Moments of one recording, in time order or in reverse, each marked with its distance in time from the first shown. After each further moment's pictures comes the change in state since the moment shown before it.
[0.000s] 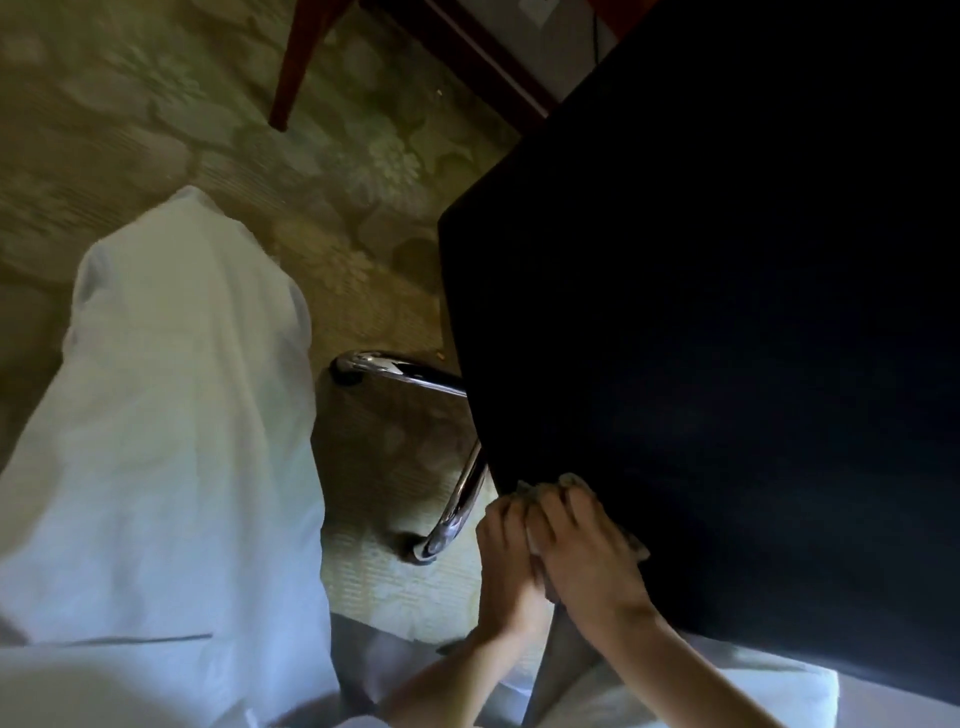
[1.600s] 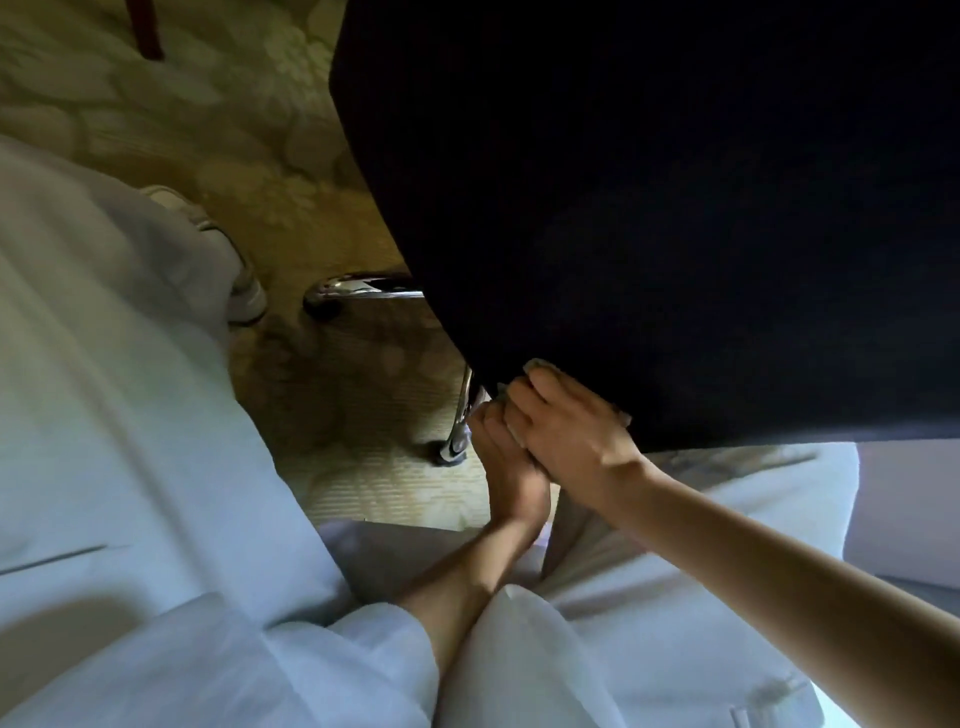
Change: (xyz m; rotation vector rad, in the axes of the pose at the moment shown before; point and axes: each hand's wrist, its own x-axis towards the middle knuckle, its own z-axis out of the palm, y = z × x) left_hand -0.024 -0.009 0.008 0.333 -0.050 -0.068; right_hand -0.023 -0.007 0.019 0.148 0.171 -0.067
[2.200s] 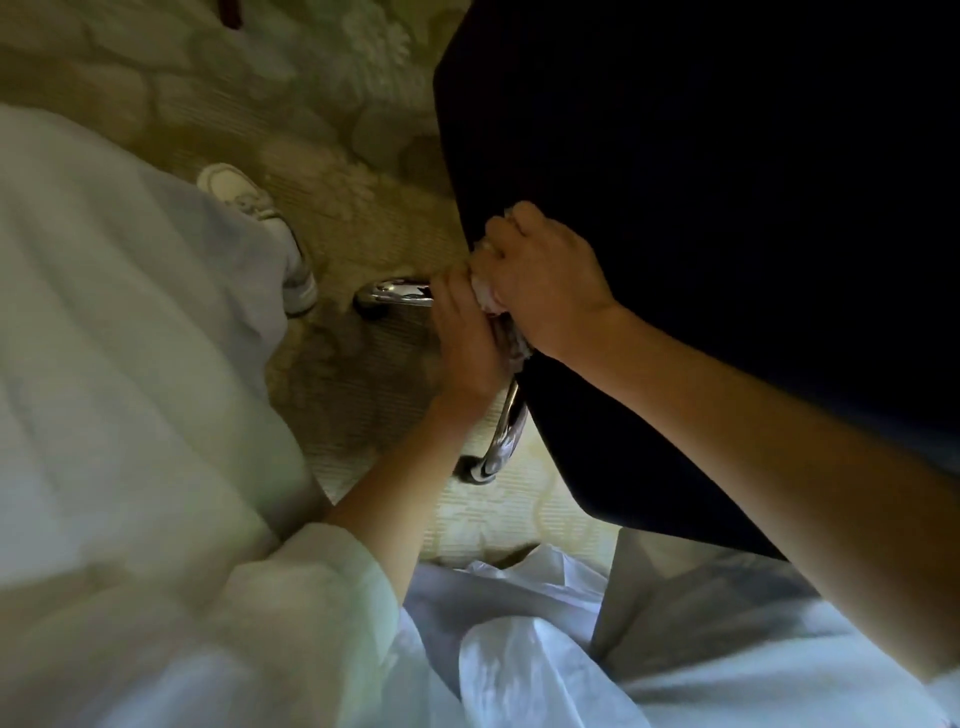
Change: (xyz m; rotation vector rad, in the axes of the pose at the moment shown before) left_hand 0.194 -0.008 -0.082 -0.058 0.257 0.133; right_hand 0.190 0.040 -0.067 -0.001 0.179 0.004
